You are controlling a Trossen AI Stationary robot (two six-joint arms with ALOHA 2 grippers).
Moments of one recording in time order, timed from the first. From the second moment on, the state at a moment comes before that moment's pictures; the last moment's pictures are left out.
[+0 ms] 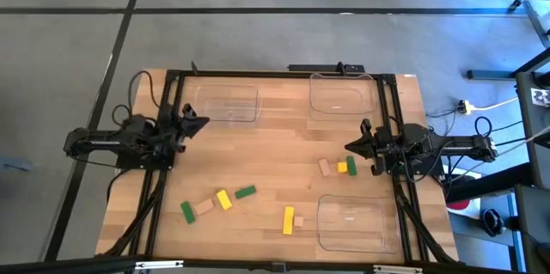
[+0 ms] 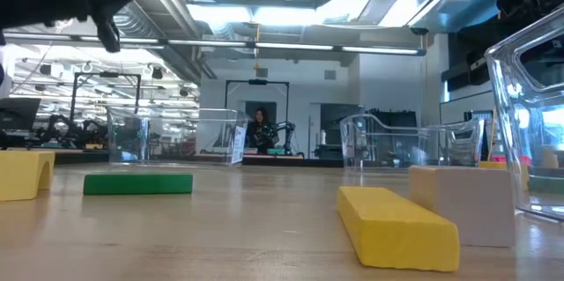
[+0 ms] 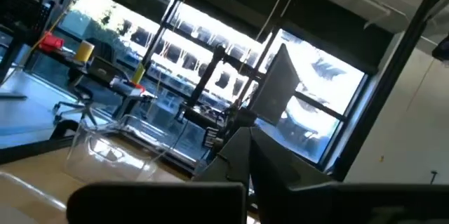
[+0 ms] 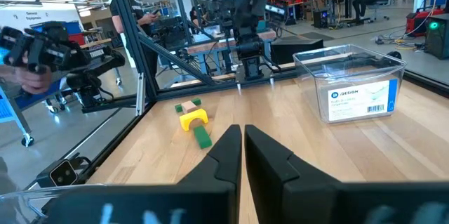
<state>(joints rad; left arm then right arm) 0.03 0.05 0.05 0.42 -0.18 -0.47 0.03 0.02 0.01 0.03 -0.06 0.20</state>
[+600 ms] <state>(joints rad) 0.03 0.67 0.86 -0.58 0.26 -0.28 0.03 0.02 0.01 0.03 -0.06 0.20</state>
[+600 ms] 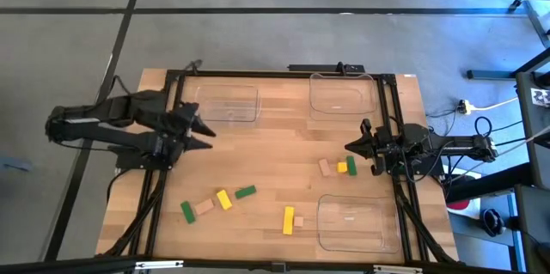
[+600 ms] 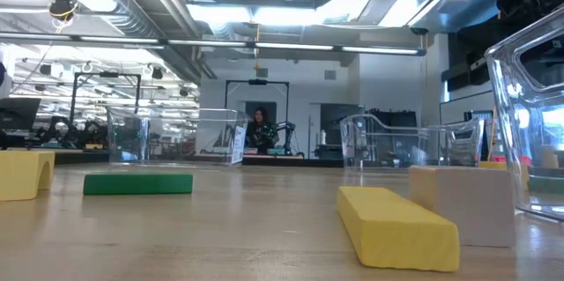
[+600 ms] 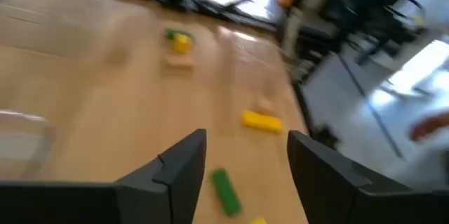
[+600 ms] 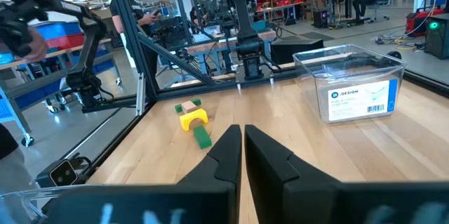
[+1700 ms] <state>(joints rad) -0.65 1.30 1.01 -0.97 -0.01 -1.25 0.03 0.02 0.01 0.03 -0.06 0.20</state>
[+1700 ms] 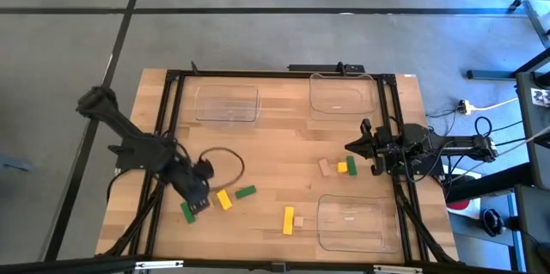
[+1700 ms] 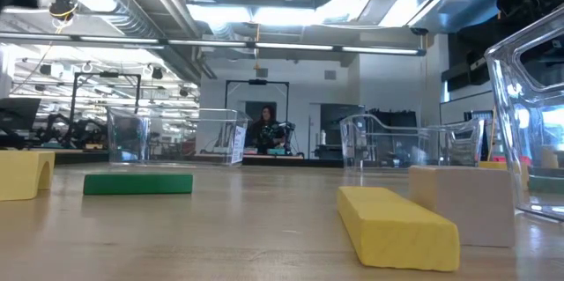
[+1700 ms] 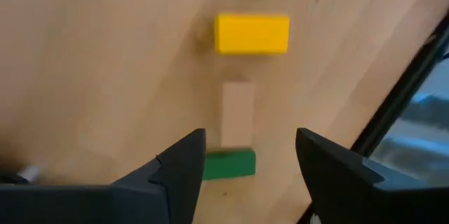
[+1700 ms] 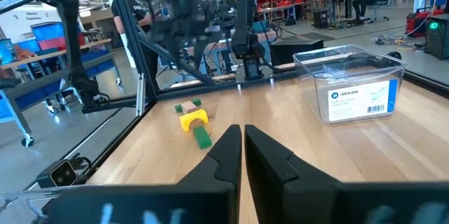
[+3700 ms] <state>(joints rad) -0.71 1.54 0.86 -0.75 0.04 -1.14 0.03 0.02 0.01 0.03 -0.06 0.20</state>
